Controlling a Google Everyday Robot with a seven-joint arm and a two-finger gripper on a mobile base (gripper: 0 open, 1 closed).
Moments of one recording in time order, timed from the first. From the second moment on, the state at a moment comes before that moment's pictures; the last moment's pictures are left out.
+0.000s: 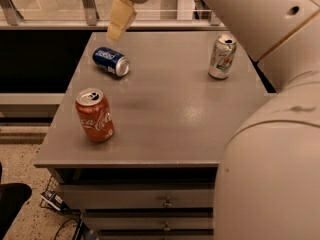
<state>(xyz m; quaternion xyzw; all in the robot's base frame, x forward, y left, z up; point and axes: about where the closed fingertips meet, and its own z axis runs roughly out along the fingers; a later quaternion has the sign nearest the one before) 0.680 0.037 1.009 -0.49 0.83 -0.03 0.26</state>
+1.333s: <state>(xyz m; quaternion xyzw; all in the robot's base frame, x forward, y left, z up) 0.715 0.112 0.948 -0.53 0.82 -0.09 0.19</state>
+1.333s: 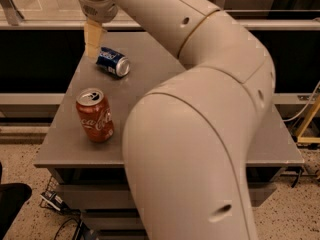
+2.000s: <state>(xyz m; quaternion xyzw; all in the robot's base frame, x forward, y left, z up) 0.737 0.133 0.930 -0.51 0.83 -0.13 0.15</state>
